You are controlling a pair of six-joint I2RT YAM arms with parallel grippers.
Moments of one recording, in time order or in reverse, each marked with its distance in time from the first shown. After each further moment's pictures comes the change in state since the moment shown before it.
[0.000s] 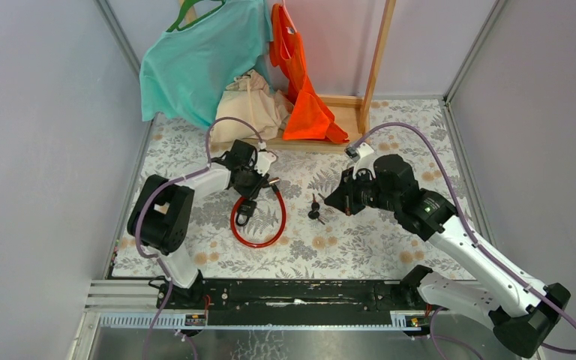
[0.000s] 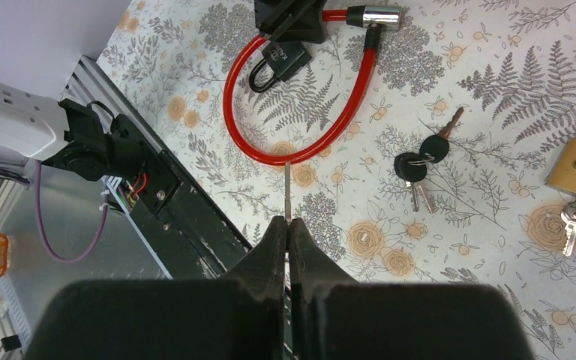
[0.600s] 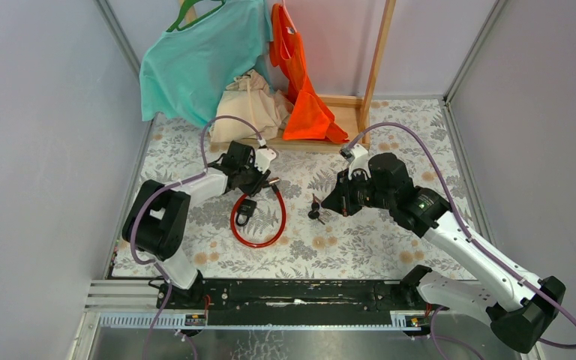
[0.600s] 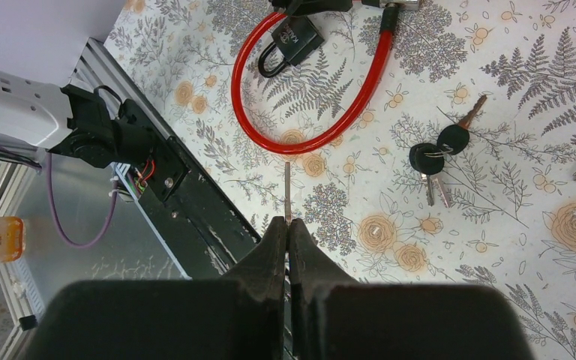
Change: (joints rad) left arm 0.003 -0.079 -0.089 0.178 0.023 0.020; right arm 0.000 0.045 0.000 0.000 -0.051 0.005
